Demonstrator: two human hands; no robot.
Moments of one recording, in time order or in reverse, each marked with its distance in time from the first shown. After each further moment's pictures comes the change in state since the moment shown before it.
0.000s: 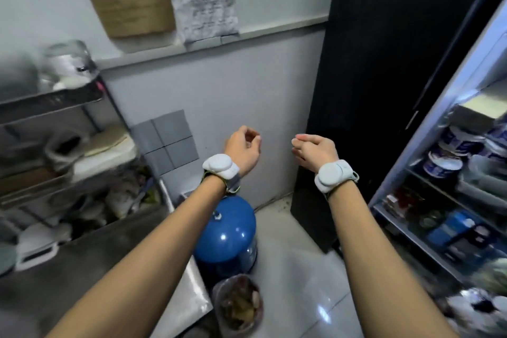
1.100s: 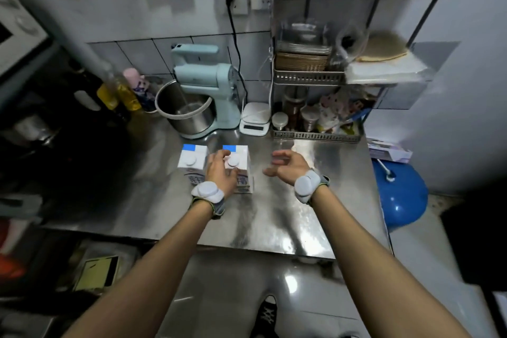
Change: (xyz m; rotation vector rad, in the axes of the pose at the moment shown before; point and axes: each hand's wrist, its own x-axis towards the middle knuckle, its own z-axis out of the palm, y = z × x) left_hand -0.336 -0.379 -0.402 0.308 0.459 -0.707; right_hand -0.290 0.301 0.463 -0.530 -0.896 0.235
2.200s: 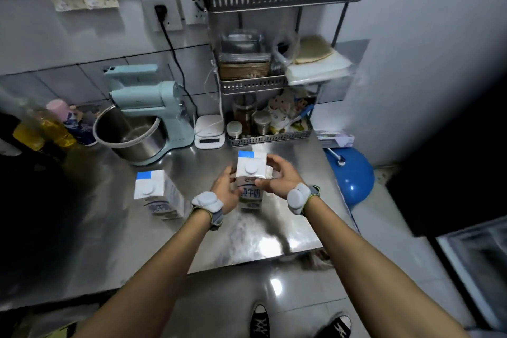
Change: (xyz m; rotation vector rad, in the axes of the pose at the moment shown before) left_hand 0.003 0.035 0.060 -0.158 -0.496 0.203; right_hand -0.042 0.030 -0.052 -0.047 0.194 -0.231
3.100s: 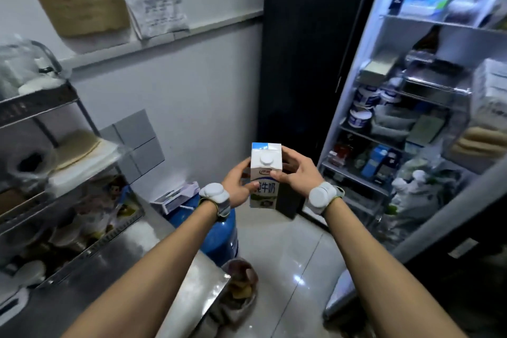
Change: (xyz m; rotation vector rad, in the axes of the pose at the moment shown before) left_hand -0.004 0.349 0.299 0.000 -0.708 0.643; right_hand -0.212 0.009 -0.389 0.083 0.766 -0.147
